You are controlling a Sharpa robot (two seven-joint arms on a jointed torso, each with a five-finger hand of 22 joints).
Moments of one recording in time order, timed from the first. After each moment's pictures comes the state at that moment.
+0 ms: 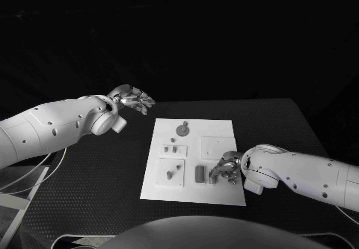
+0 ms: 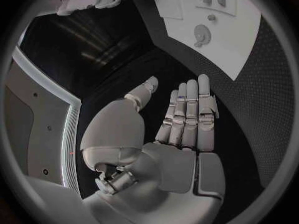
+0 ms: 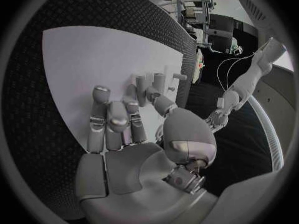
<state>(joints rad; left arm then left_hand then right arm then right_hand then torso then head) 1.22 -0.80 -0.13 1.16 -0.51 -0.18 0.14 1.04 -0.09 0.47 -0.17 0.05 0.82 0.19 0.29 0.53 1.10 0.14 0.13 0.27 0.96 0.06 0.62 0.70 0.05 1.12 -0.04 0.07 0.90 1.06 -0.70 -0.23 1.43 -0.85 -0.02 -0.47 0.78 -0.03 0.63 -0.28 0.05 1.03 0.08 0.18 0.72 1.18 -0.02 1.11 1.12 1.30 -0.12 1.39 0.91 0.24 1.21 -0.04 0.79 1.31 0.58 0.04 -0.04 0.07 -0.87</state>
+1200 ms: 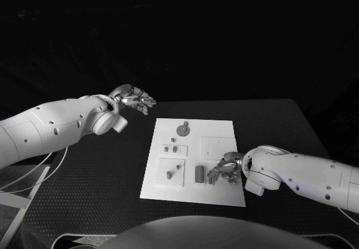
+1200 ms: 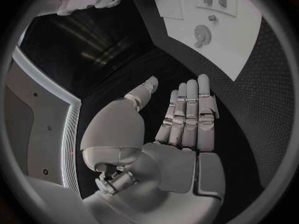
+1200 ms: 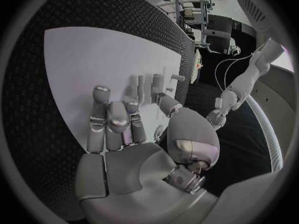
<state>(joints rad) 1.22 -0.80 -0.13 1.16 -0.51 -0.18 0.14 1.04 -0.09 0.47 -0.17 0.05 0.82 0.19 0.29 0.53 1.10 0.14 0.13 0.27 0.96 0.06 0.62 0.70 0.05 1.12 -0.04 0.07 0.90 1.06 -0.71 -0.23 1.44 -0.85 -0.02 -0.45 0.73 -0.12 0.66 -0.20 0.05 1.03 0.08 0.17 0.71 1.17 -0.02 1.11 1.12 1.29 -0.12 1.39 0.91 0.24 1.22 -0.04 0.78 1.31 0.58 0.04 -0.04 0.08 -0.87</state>
